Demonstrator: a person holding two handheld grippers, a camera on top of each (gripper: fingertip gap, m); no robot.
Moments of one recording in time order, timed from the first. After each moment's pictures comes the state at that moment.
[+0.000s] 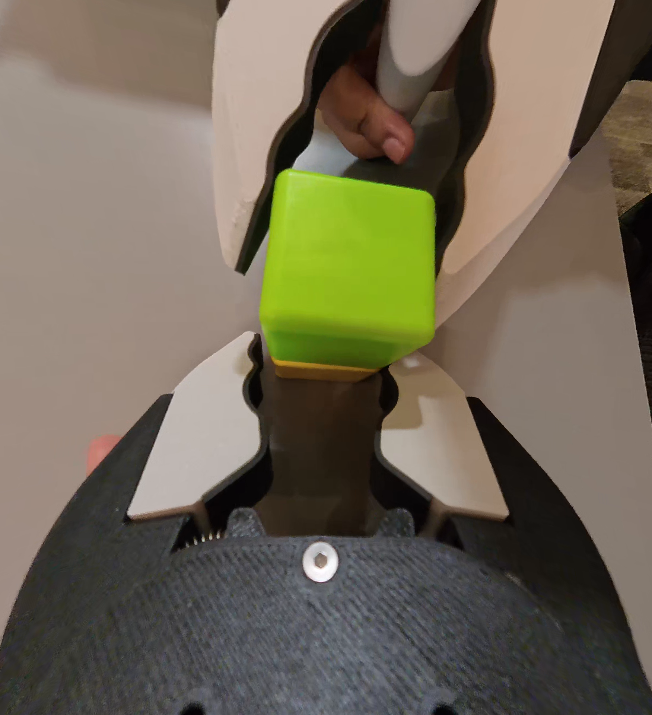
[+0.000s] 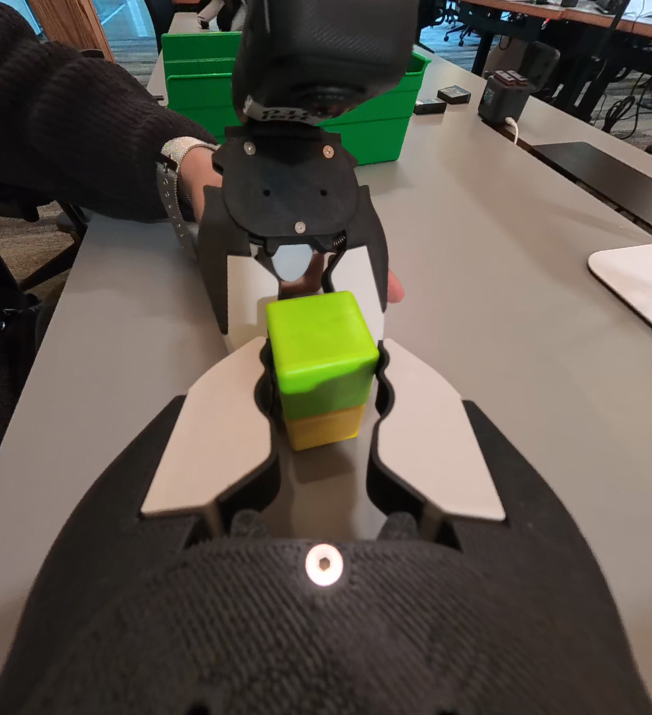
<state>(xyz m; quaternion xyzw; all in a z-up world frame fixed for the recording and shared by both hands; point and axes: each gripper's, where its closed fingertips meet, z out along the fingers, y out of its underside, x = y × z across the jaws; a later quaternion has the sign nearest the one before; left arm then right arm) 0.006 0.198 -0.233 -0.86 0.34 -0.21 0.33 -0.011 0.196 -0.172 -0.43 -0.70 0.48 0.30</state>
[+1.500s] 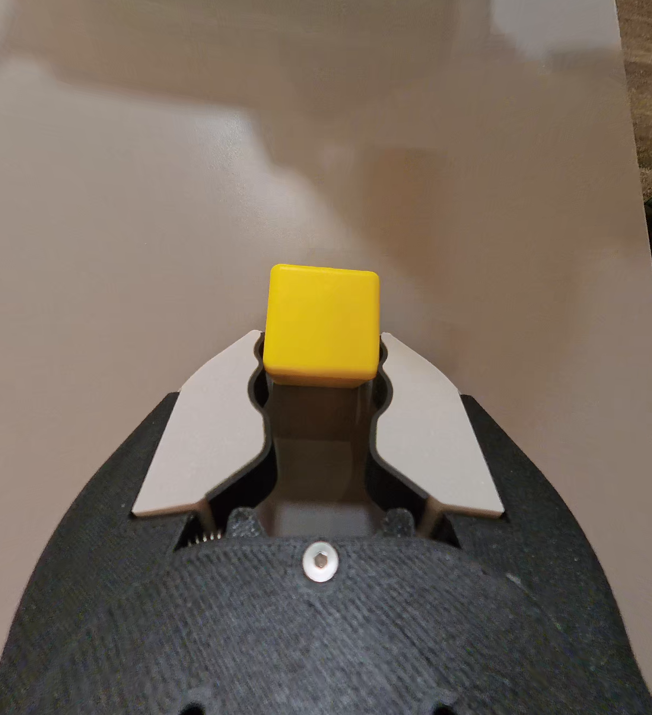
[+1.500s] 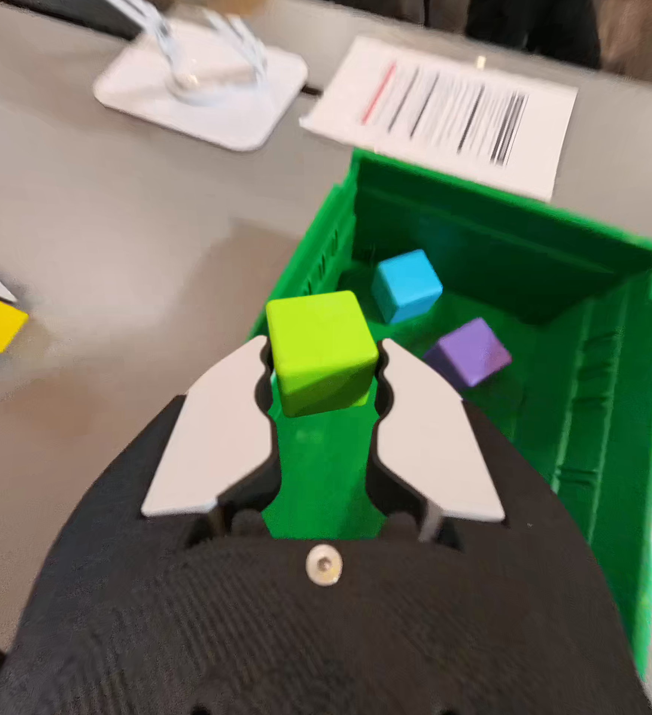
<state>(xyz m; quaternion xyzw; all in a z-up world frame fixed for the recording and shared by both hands) 0.006 0.199 -0.236 -0.86 0.34 -0.18 0.33 0.183 0.440 -0.118 -0.77 -0.47 0.22 0.37</state>
